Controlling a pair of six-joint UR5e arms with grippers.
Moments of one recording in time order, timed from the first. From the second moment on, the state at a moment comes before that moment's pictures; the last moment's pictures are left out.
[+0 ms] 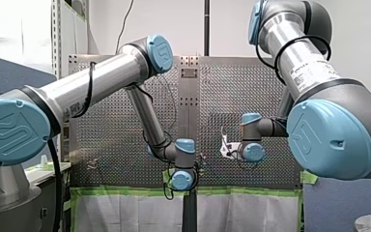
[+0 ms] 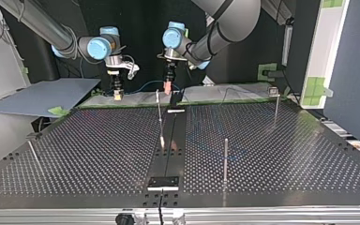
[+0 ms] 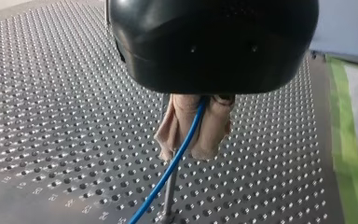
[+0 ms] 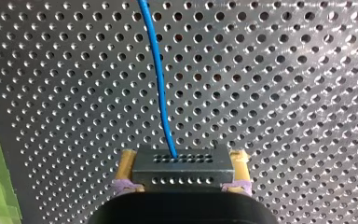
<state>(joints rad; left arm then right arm) -0.69 -2.59 -1.59 -2.14 -2.03 -1.90 1.97 -0.79 1.74 -0.84 1.60 1.59</state>
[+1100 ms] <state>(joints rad) -0.66 -2.59 -1.52 -2.19 -2.10 -1.74 1.90 -0.71 1.69 -0.84 1.55 1.57</state>
